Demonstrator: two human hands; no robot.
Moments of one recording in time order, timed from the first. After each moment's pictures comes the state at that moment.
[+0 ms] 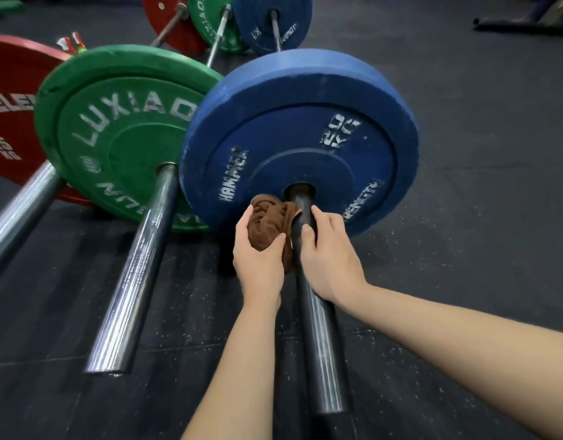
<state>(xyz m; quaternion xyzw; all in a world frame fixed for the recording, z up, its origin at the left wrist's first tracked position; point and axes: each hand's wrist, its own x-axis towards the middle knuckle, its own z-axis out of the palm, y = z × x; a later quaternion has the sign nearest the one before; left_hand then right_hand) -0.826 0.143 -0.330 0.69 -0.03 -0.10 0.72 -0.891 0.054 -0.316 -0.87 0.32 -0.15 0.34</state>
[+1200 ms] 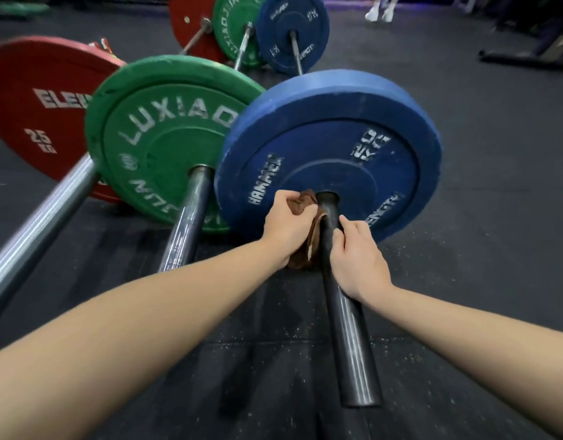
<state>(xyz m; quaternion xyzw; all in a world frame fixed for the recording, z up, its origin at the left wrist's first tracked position) -0.769 0.136 -0.296 0.77 -0.15 -0.22 0.58 -0.888 0.059 -0.310 -0.89 0.36 -0.11 0.27</state>
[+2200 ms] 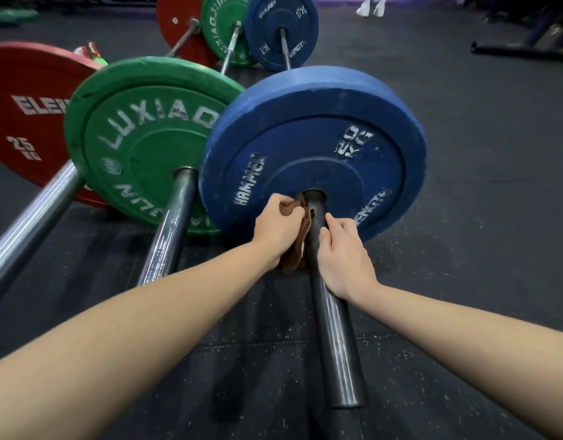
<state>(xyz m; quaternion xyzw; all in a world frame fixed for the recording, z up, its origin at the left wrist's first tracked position) -0.771 0.125 -0.298 0.80 -0.14 -0.22 0.54 -0.888 0.052 -0.318 -0.88 0.35 -0.12 0.31</state>
